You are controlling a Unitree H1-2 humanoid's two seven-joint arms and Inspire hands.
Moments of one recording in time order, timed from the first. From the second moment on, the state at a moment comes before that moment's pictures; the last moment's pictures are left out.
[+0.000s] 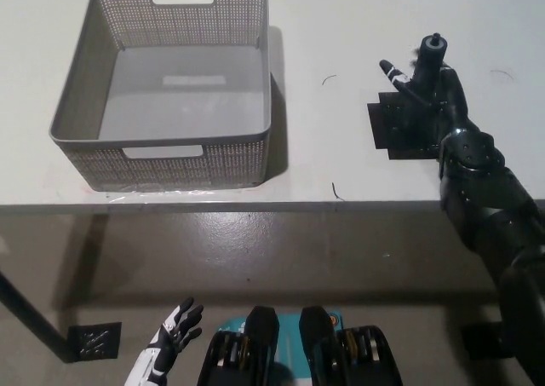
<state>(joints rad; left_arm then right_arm) 0.22 0.12 -0.09 -0.04 -0.03 -0.32 -0.14 -1.09 -0.14 -0.07 1.39 -0.01 -0.24 -0.19</state>
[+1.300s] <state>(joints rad) 0.18 0.13 -0.09 -0.06 -0.02 -0.29 -0.15 -1.21 -0.09 0.01 1.34 -0.05 -0.22 -0.39</state>
